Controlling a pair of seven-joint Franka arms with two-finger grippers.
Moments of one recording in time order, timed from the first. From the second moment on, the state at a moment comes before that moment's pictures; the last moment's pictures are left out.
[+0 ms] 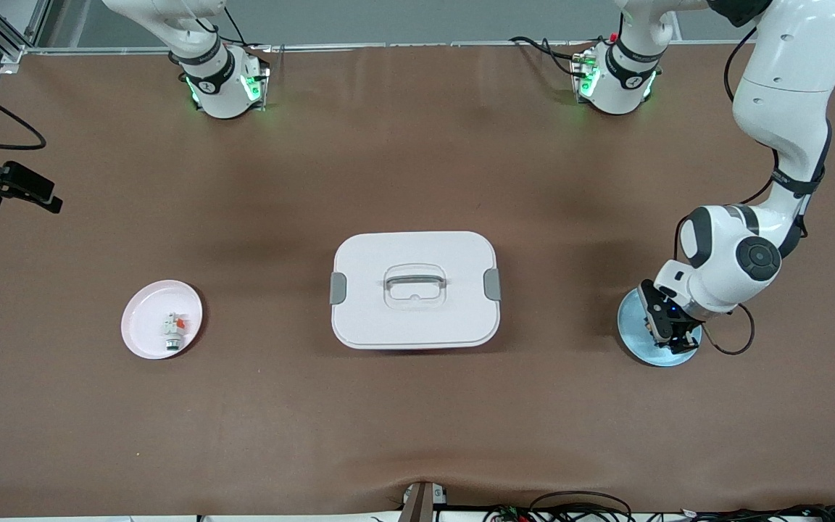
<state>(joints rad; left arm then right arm) 0.05 0.60 -0.05 -1.94 0.04 2.68 1.41 -0.05 -0.01 -0.03 -1.61 0.03 1.60 0.01</state>
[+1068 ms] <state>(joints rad) 0.05 0.46 -0.22 -1.63 -0.11 2.14 1.30 -0.05 -0.01 -0.03 -1.61 0.03 1.60 0.01</state>
